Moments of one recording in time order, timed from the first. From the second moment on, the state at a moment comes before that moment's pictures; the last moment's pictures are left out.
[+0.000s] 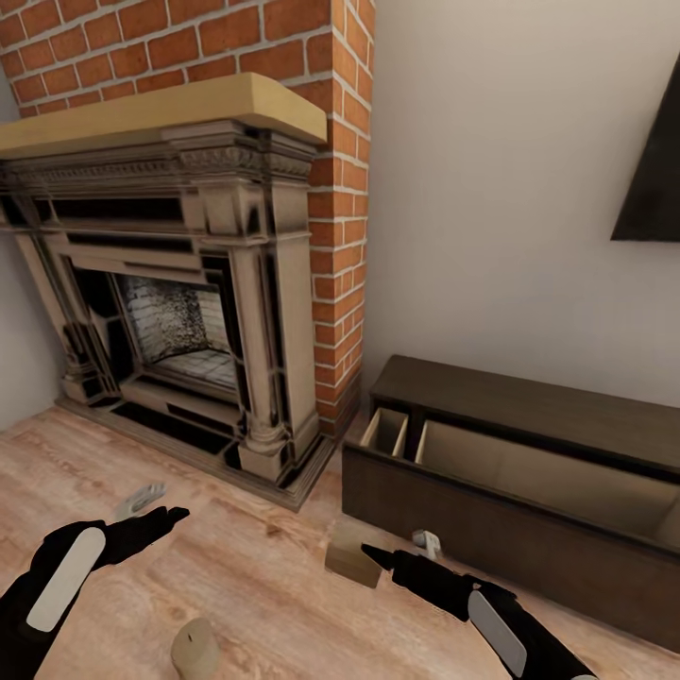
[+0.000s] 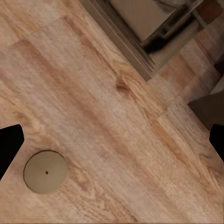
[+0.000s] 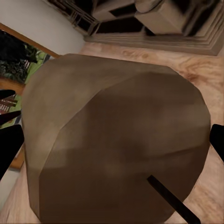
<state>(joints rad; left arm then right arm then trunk) -0.38 0.32 0.05 -1.15 0.84 0.76 0.22 -0.45 -0.12 0.39 -0.66 -0.83 0.28 0.68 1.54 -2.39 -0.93</state>
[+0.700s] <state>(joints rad) -0.38 0.32 0.06 -1.16 0.83 0.76 0.41 -0.45 -0.12 0.39 -0.66 -0.83 0.28 0.68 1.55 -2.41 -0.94</state>
